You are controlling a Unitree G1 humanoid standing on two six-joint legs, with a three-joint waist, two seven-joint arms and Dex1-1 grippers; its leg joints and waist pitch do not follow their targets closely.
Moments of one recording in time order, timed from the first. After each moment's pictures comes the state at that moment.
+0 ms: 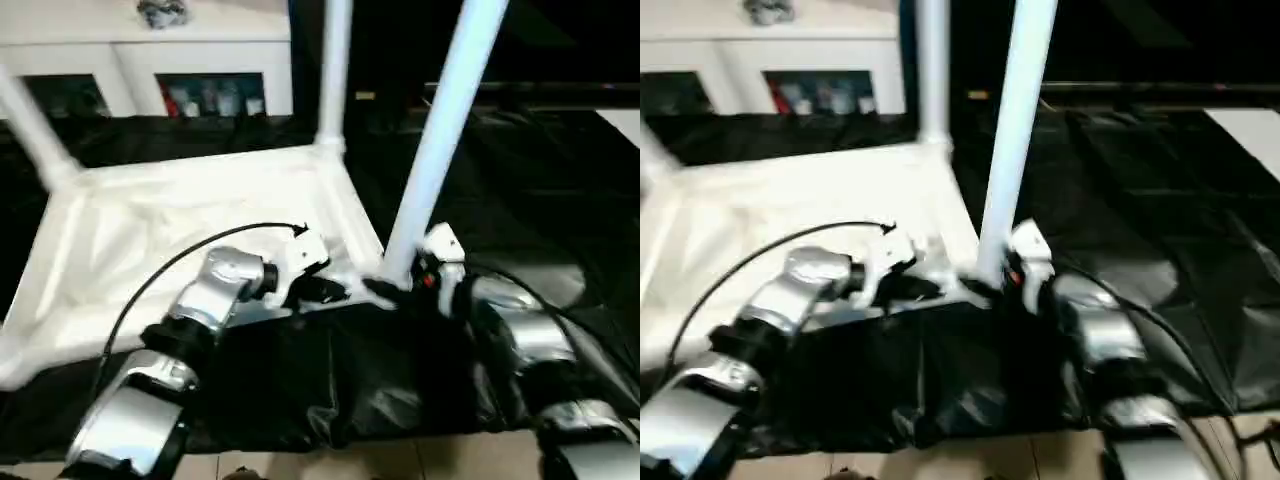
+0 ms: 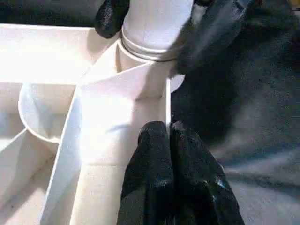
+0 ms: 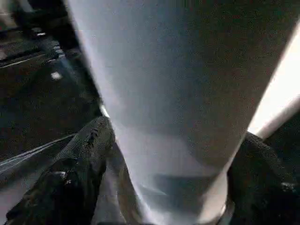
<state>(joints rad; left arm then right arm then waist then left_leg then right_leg) -0.70 0.23 -0.26 0.77 0.07 0.04 -1.23 -0.48 -0.33 0.09 0.62 0.11 0.09 1.15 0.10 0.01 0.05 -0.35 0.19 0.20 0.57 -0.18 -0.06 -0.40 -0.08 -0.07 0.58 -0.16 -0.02</state>
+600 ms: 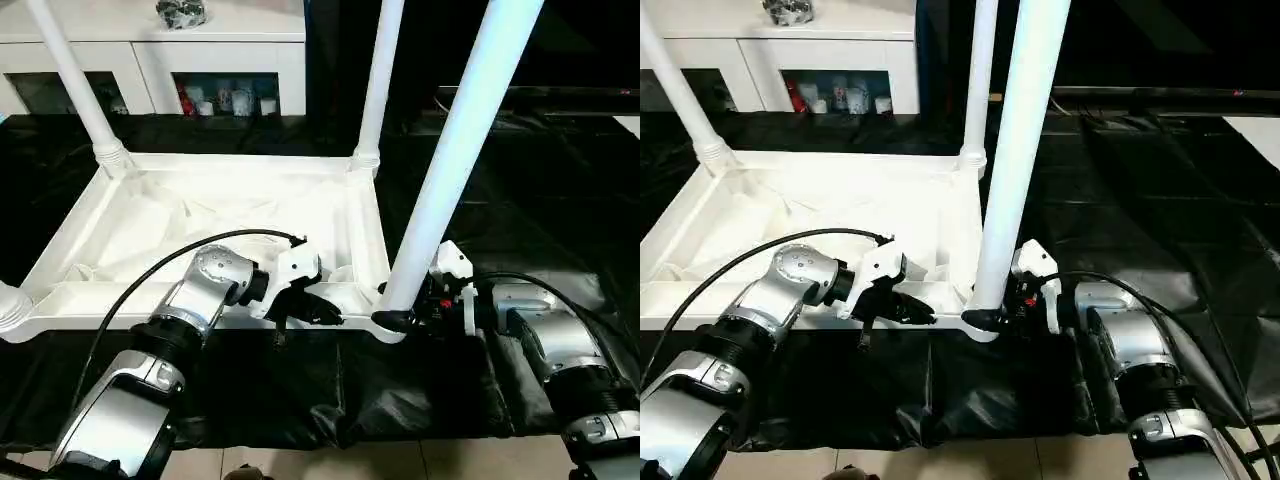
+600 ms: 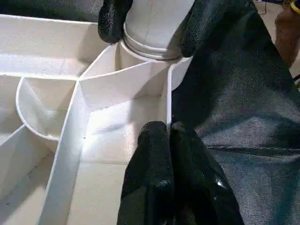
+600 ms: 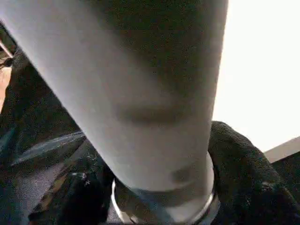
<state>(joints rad) -0.69 0.27 -0.29 0.76 0.06 0.02 -1.35 -0.44 -0.38 0.12 0.52 0.13 0.17 1.27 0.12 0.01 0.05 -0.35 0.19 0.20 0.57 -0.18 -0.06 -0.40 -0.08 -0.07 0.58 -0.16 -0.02</state>
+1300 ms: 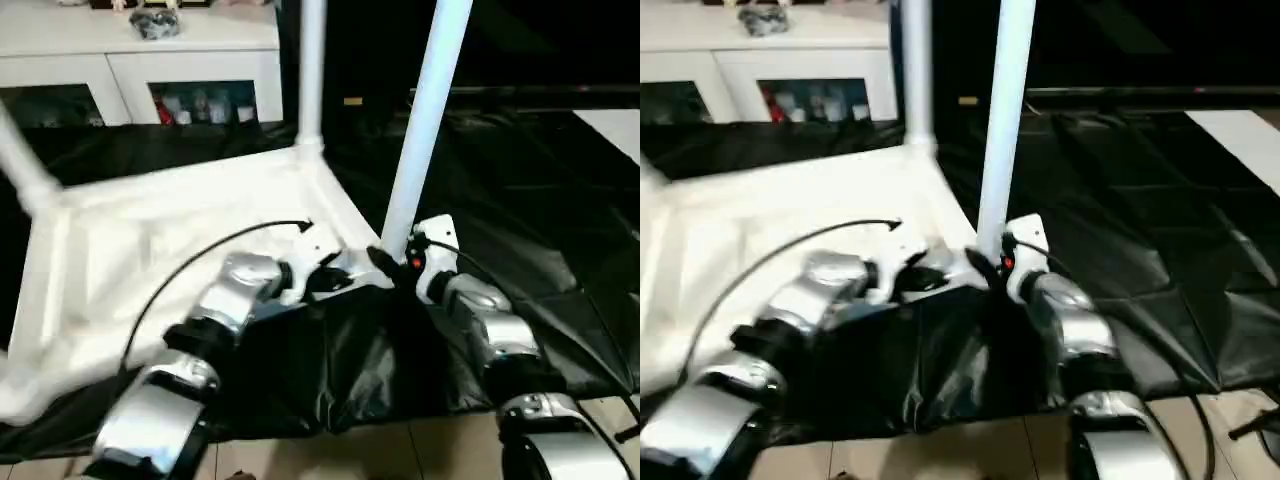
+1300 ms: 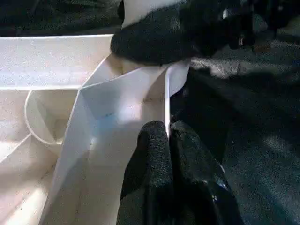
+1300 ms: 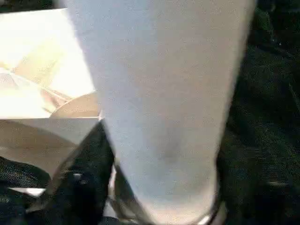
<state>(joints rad) -0.73 0.10 -0.21 0.85 0.13 0.10 -0.86 -0.57 -0.09 -0.07 0.80 0.07 0.07 0.50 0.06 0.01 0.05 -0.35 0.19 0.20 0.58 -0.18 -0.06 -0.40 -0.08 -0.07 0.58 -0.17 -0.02</state>
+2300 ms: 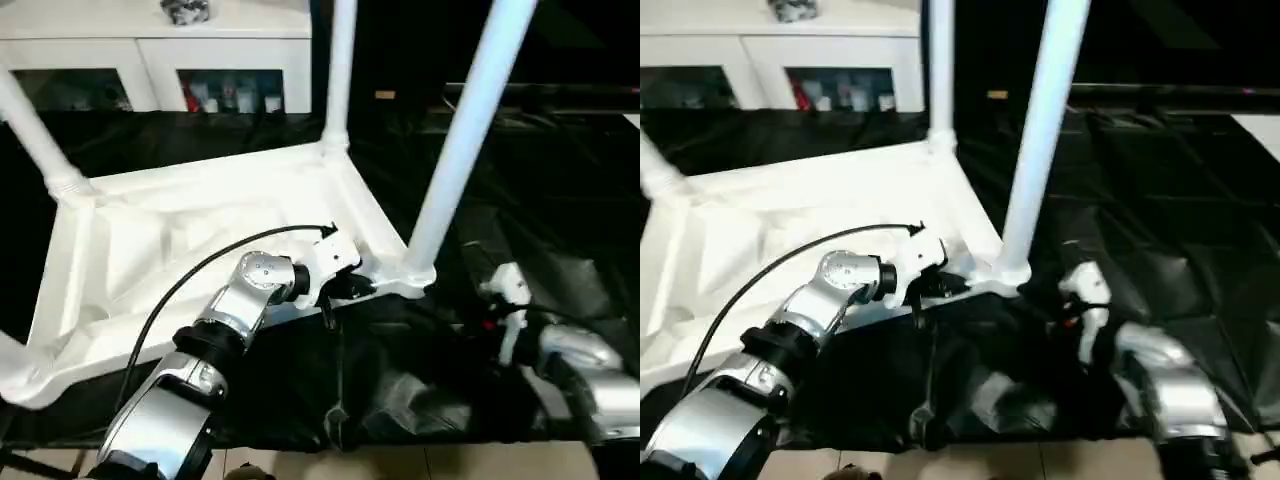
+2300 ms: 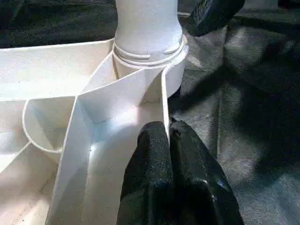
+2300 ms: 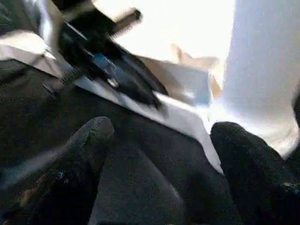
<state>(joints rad) -0.71 0.10 -0.27 0.78 0.11 0.02 -1.00 -0.16 -0.45 -0.03 0.17 0.33 0.28 1.06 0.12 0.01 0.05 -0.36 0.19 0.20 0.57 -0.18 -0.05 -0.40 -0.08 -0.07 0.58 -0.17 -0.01</state>
